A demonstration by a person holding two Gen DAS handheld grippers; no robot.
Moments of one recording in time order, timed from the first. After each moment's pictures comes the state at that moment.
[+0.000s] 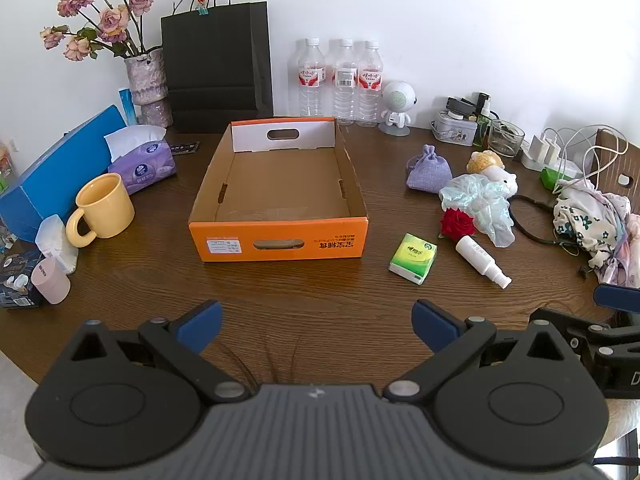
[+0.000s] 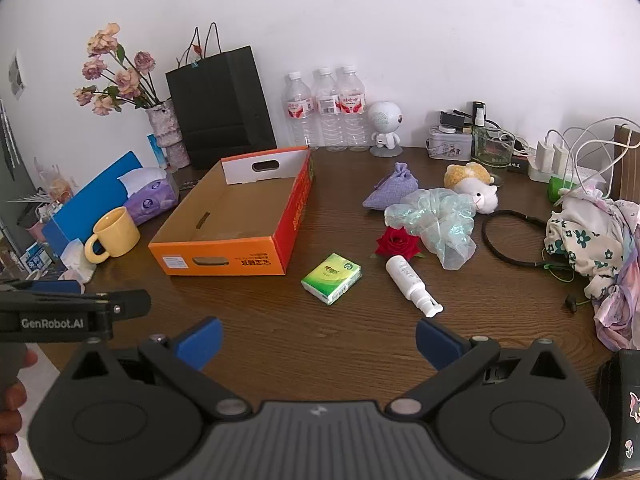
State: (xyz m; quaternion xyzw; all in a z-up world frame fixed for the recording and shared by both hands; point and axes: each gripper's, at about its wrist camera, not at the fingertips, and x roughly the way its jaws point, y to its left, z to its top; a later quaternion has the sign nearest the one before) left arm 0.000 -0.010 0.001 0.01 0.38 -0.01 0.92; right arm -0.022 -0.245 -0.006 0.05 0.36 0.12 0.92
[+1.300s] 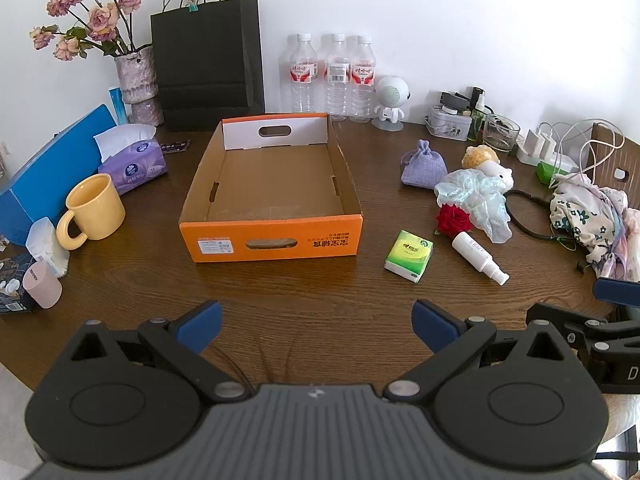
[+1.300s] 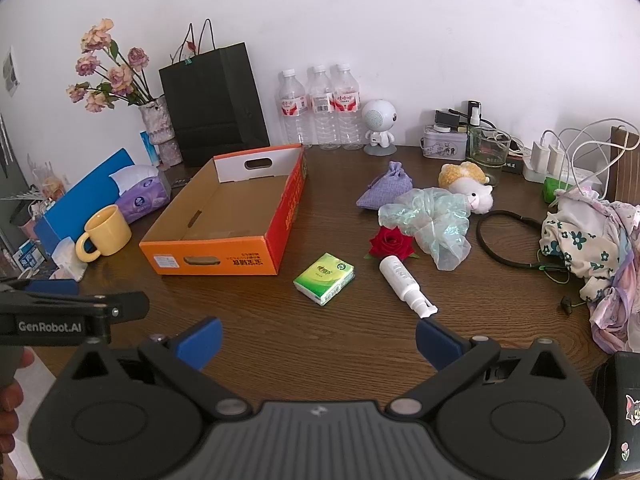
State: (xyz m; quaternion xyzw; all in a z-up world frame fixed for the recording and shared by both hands) left arm 0.006 -0.011 -0.004 0.01 0.39 -0.02 0.92; right arm -0.014 -0.244 -0.007 0.05 0.36 0.11 0.92
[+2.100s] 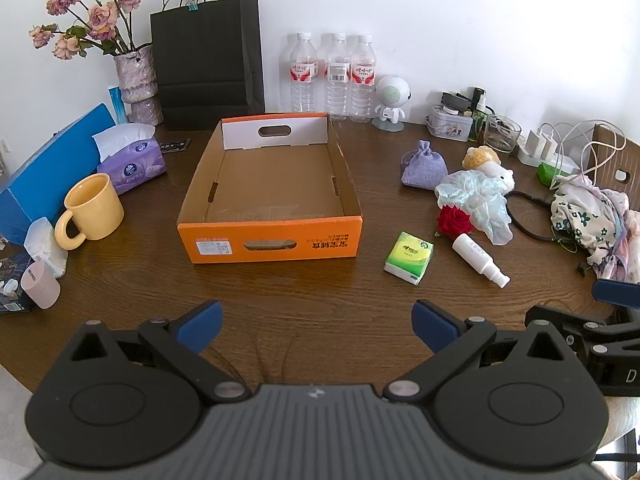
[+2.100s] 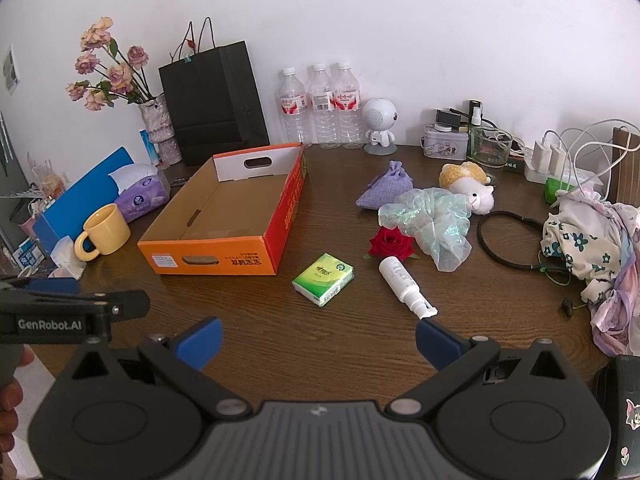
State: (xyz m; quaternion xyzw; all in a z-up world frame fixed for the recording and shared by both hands) left arm 0.010 -0.012 -0.004 0.01 0.39 -0.02 0.92; right arm -0.011 -0.245 -0.008 0.04 0.36 0.11 0.92
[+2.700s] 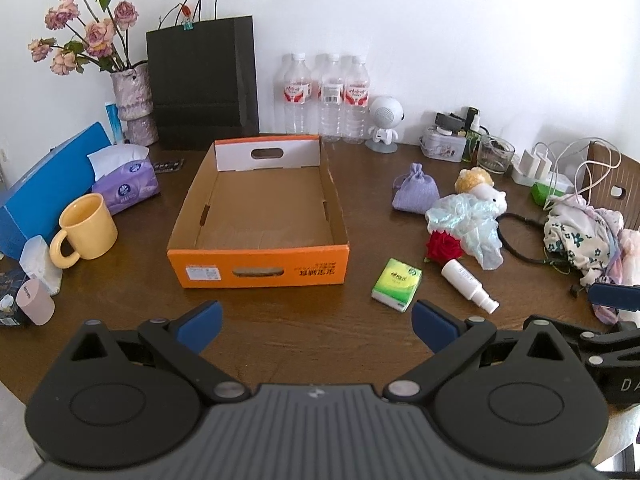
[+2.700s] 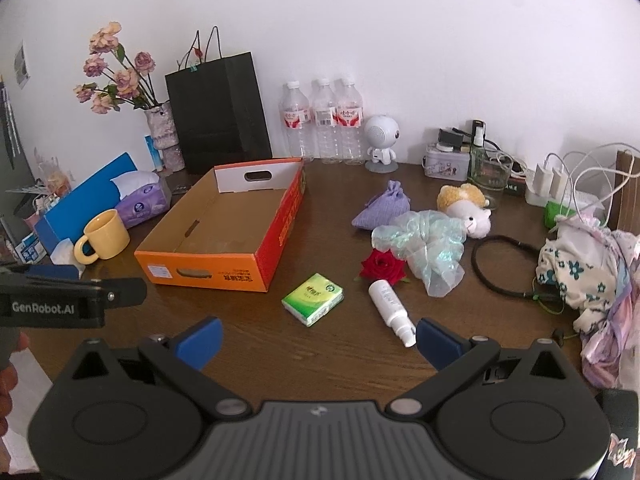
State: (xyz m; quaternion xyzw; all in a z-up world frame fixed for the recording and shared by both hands) left arm 0.017 -0.029 0.010 0.01 0.36 -0.02 0.93; right arm -0.001 -0.262 0.003 0.02 0.34 0.12 0.93
